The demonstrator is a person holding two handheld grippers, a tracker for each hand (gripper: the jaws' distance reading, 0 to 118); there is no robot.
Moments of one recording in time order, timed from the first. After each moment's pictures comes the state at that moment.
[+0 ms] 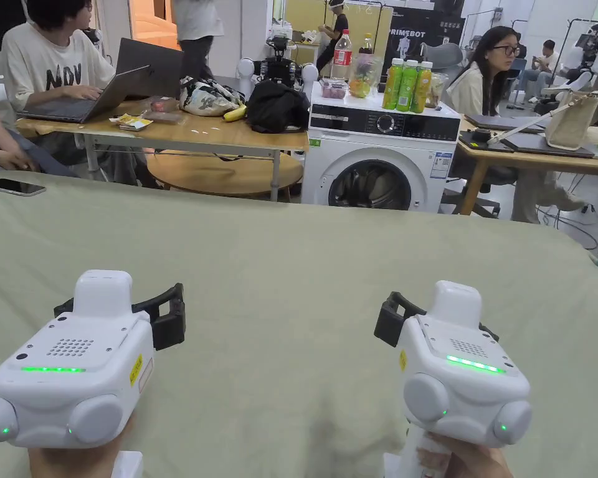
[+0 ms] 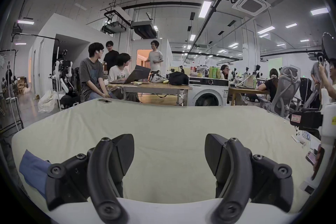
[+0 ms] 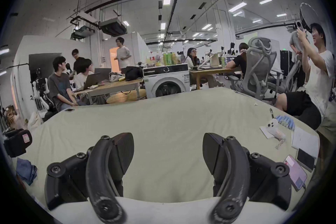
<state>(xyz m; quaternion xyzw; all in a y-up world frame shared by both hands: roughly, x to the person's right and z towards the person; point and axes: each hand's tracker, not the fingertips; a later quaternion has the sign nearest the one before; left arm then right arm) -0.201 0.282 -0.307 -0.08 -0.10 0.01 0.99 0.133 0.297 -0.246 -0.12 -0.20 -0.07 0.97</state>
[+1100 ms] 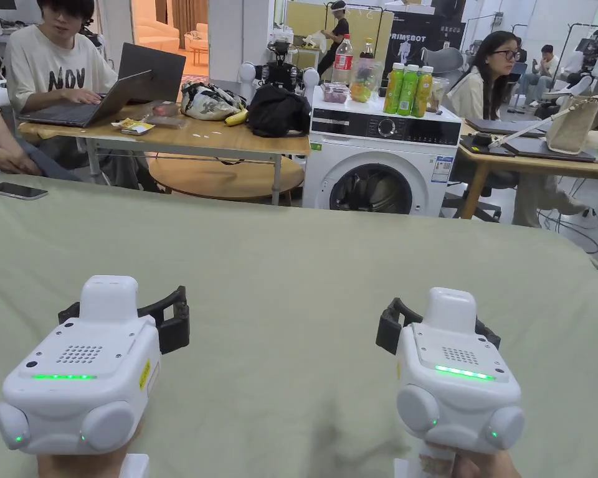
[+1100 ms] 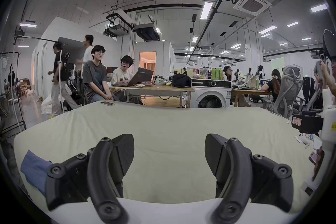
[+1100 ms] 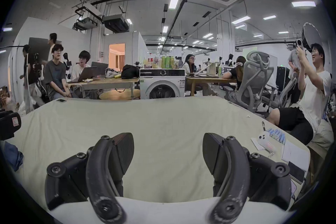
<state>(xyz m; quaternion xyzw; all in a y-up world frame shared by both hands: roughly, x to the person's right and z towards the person) -0.197 0.281 -0.305 -0.07 -0.08 0.01 0.99 0.131 0.291 -0.247 -0.11 -0.21 -0.02 0.97</state>
